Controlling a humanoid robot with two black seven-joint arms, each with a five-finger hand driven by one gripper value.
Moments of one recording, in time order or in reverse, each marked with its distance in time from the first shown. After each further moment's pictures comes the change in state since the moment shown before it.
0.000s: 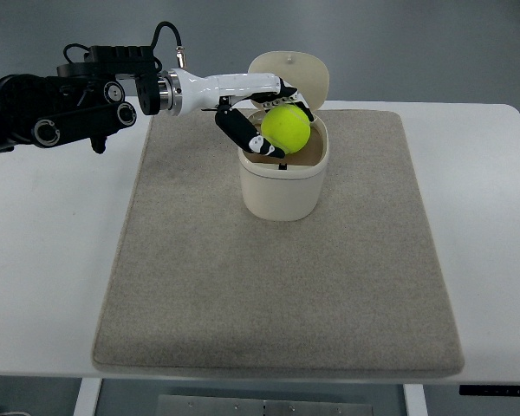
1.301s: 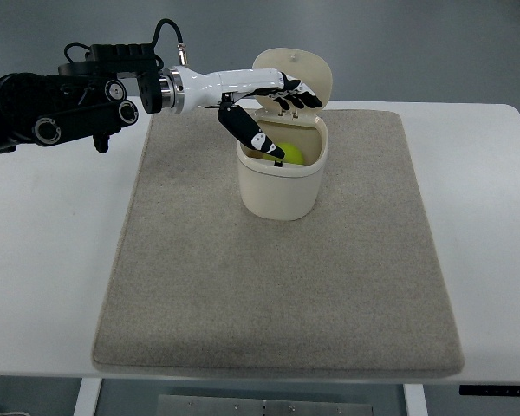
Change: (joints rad) left arm 0.002 -0.001 -0.021 -0.008 -0.020 0.000 -0.001; right arm 0.000 0.000 0.000 0.000 0.000 0.000 0.000
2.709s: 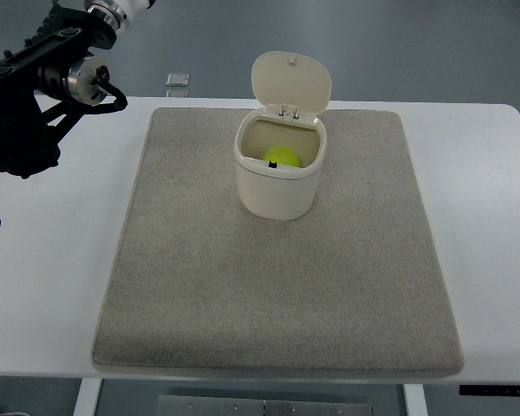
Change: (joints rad) left arm 0.269 -0.101 -0.699 0.398 -0.625 0.062 -0.002; right arm 0.000 0.000 0.000 0.000 0.000 0.000 0.000
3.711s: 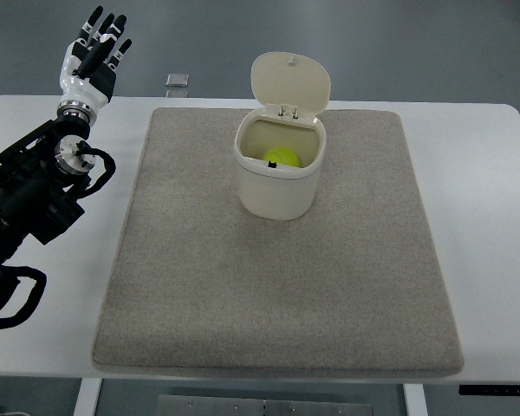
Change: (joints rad) left arm 0.198 -0.179 -0.154 0.441 -0.330 -0.191 0.004; right arm 0.000 0.000 0.000 0.000 0.000 0.000 0.000
